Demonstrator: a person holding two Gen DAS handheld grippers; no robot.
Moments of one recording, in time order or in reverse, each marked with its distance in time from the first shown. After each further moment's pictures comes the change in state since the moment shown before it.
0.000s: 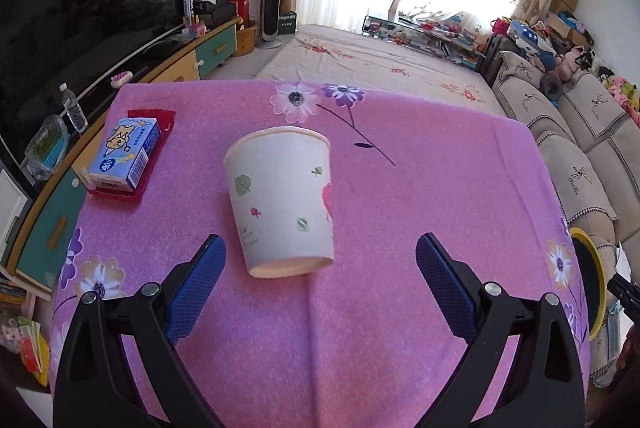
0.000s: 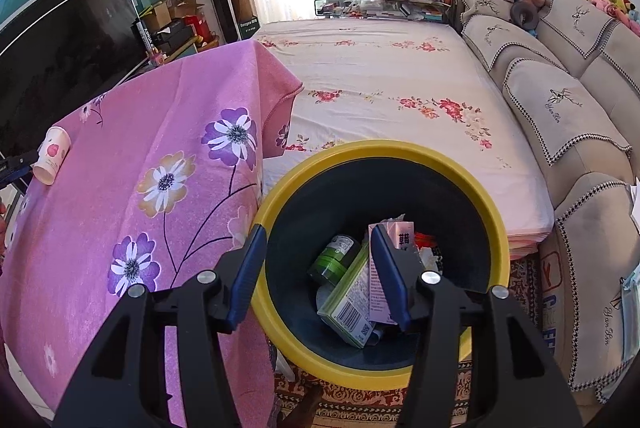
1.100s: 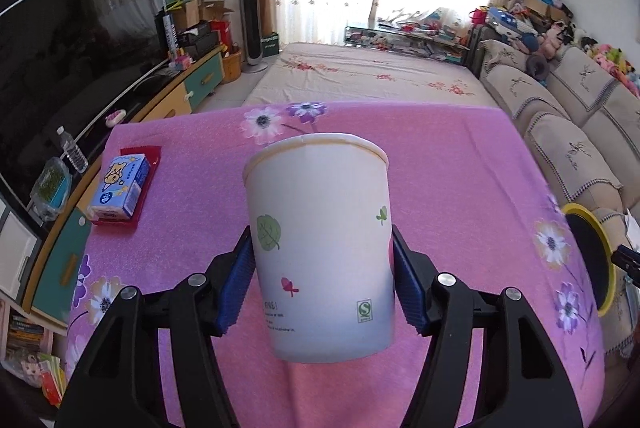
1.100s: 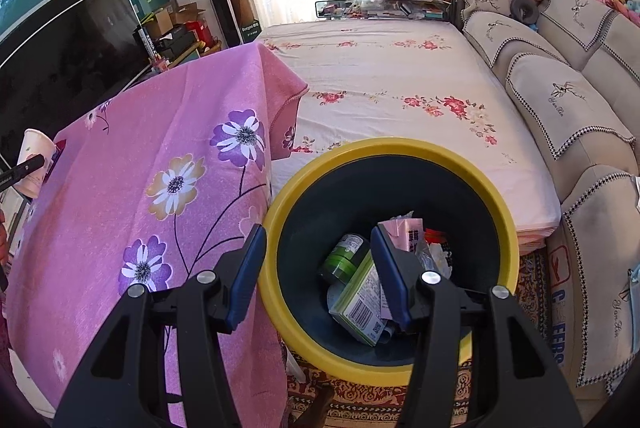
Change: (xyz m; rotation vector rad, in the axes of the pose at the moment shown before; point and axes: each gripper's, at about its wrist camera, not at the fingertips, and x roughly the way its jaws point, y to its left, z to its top) left arm -0.030 -0.052 -0.012 0.161 -0.092 -0.013; right arm -0.009 -0.003 -0.010 0.042 -0.021 0.022
